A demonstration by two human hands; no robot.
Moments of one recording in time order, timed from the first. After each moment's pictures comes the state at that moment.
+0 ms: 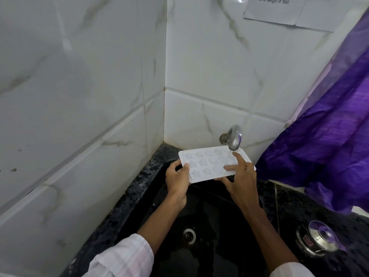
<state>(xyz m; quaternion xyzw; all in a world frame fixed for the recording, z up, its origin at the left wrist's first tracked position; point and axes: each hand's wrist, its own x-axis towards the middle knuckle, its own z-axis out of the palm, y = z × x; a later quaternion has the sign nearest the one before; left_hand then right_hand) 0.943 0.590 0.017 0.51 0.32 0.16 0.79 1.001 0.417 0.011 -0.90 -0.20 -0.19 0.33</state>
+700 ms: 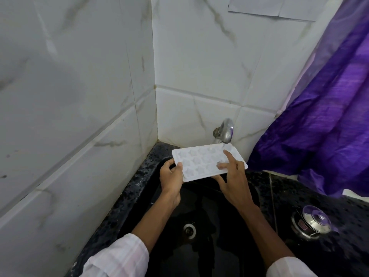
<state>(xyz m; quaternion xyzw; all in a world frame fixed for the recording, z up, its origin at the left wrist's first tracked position) 0.939 0.595 0.010 0.54 0.32 0.15 0.76 0.984 0.415 -0.002 -0.90 -0.22 -0.15 0.35</state>
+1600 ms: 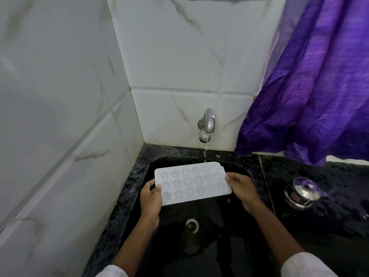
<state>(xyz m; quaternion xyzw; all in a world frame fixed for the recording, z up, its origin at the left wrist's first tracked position) 0.898 0.633 -0.047 0.68 0.32 0.09 0.65 0.960 0.372 -0.041 -0.79 0.10 0.07 0.59</state>
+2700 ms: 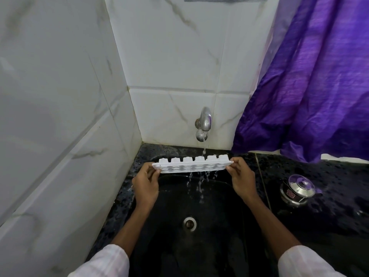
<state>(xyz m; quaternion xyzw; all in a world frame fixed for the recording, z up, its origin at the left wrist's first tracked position) 0.914 0.647 -0.028 0.82 0.13 0.26 0.50 0.966 0.366 -0.027 -0.85 0.00 -0.11 0.52</state>
